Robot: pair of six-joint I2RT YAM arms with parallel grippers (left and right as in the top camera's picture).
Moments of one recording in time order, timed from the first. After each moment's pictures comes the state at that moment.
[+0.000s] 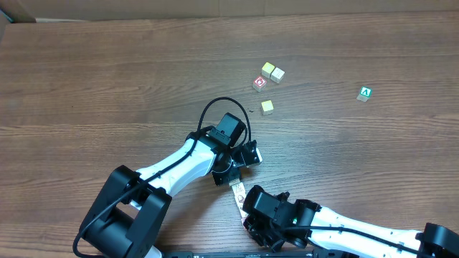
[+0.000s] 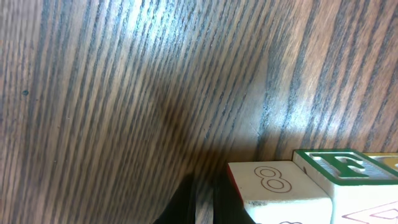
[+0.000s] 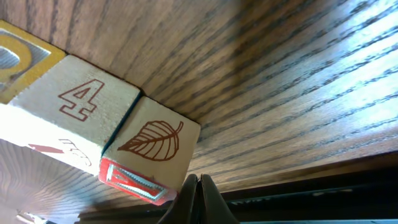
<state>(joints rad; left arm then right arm) -0.59 1.75 0.93 -0.59 0.14 0.63 1.12 1.36 0.56 -0.41 -0.28 1.92</state>
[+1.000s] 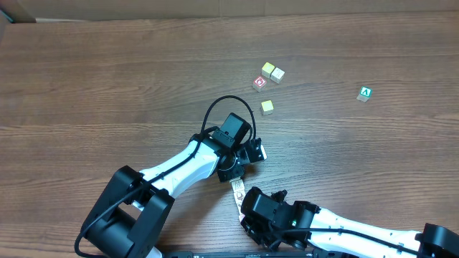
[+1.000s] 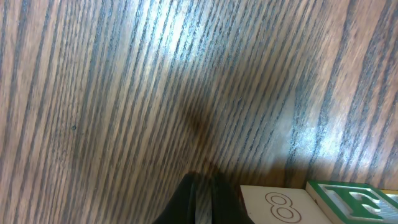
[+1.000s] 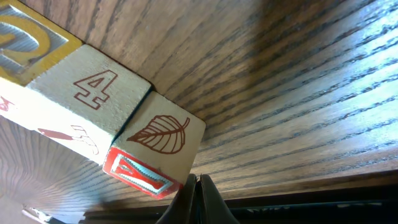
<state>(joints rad) -0.62 1.75 0.92 -0.50 0.09 0.63 1.14 1.36 0.56 -0.37 -0.24 1.92</state>
